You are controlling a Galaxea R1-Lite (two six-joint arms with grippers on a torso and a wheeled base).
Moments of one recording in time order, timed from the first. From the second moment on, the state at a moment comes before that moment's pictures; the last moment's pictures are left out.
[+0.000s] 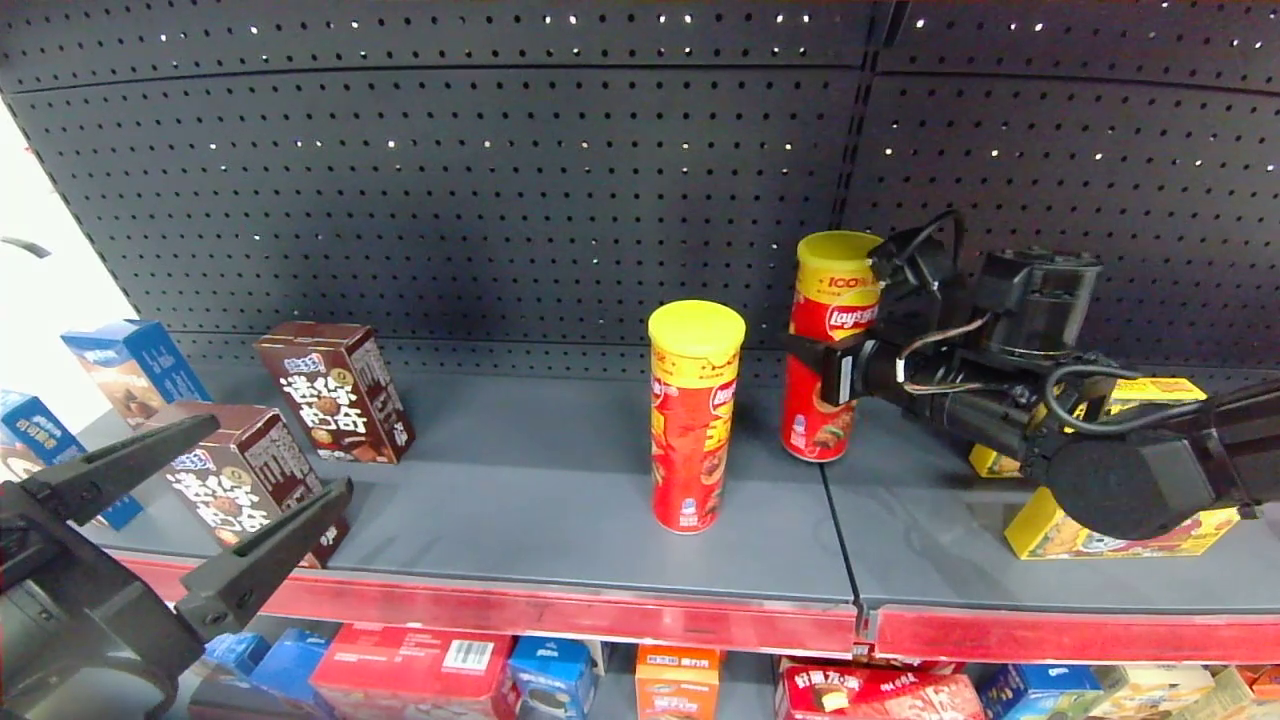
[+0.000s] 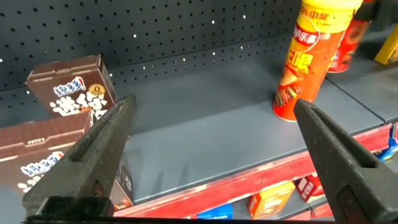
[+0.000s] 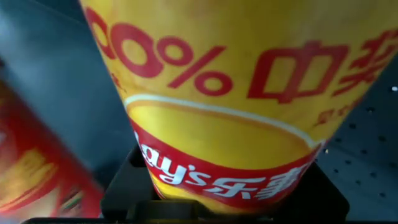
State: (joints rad) left arm -0.33 0.99 -0.30 -0.73 -0.05 0.05; right arm 0.45 1.87 -1.06 -0.80 0.07 -0.11
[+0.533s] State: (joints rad) left arm -0.32 0.94 -0.25 -0.73 -0.05 0.06; right arm 0.49 1.97 -1.09 -0.90 -0.04 -0.14
